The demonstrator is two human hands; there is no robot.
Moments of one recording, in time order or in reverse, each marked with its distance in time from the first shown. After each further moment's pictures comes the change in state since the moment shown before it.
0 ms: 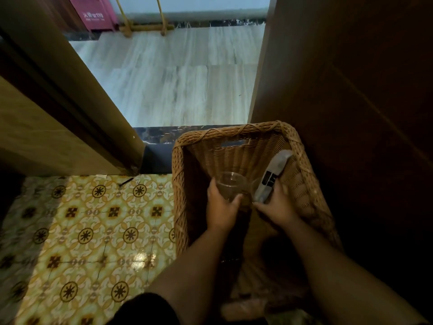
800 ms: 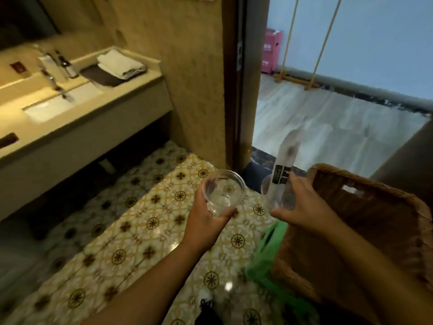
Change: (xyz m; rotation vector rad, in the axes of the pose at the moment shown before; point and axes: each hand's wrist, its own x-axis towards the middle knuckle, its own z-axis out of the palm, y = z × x) left_hand -0.259 0.013 -0.284 -0.012 0.652 0.239; right_hand -0.236 -0.273 0.001 -0.340 -0.461 -0.812
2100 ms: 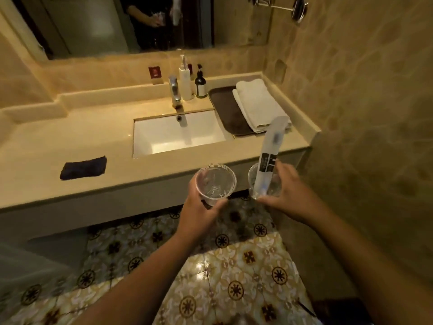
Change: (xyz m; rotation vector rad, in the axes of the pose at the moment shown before) left_hand 0.571 -0.241 -0.383 0.122 0.579 -0.229; right_hand 0.740 -0.429 0.186 -0.087 -0.315 -0.580
